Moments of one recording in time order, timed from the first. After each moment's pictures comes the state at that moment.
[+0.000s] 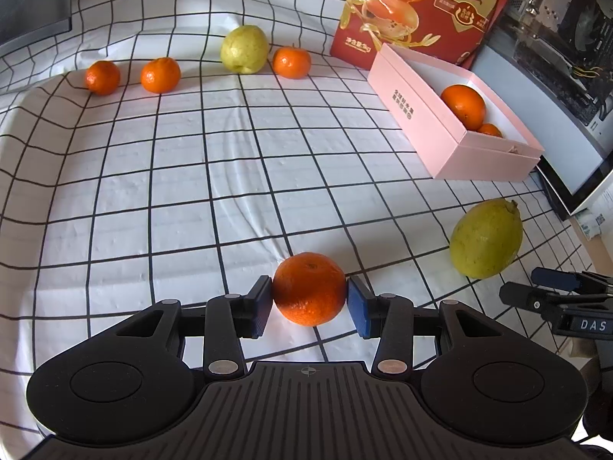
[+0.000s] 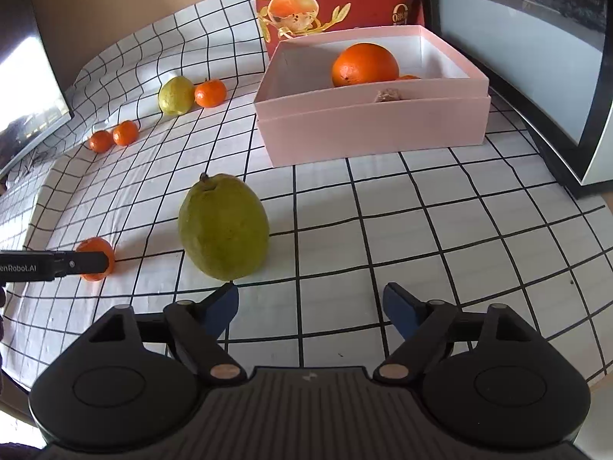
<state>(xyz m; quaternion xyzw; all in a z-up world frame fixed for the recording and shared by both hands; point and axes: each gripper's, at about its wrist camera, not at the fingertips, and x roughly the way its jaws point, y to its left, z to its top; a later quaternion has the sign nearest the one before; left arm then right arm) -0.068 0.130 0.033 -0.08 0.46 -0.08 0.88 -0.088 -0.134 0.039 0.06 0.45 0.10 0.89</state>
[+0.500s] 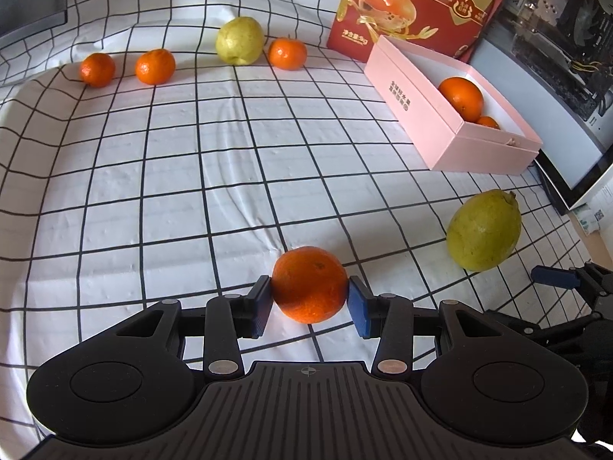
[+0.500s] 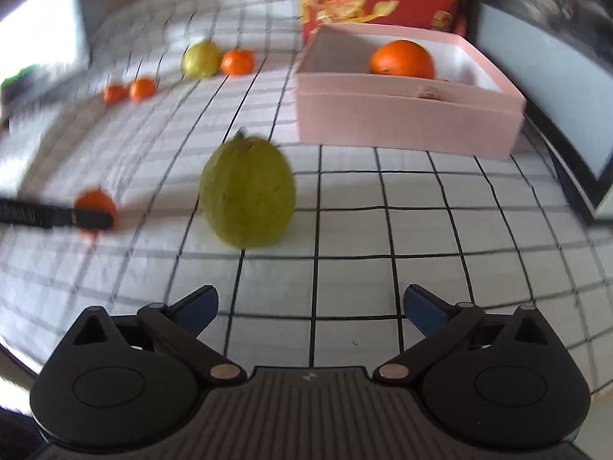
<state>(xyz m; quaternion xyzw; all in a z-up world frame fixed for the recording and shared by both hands) -0.069 0.127 0.029 -0.08 0.47 -0.09 0.88 -0.095 -0.104 0.031 -0.06 0.46 0.12 0.88</state>
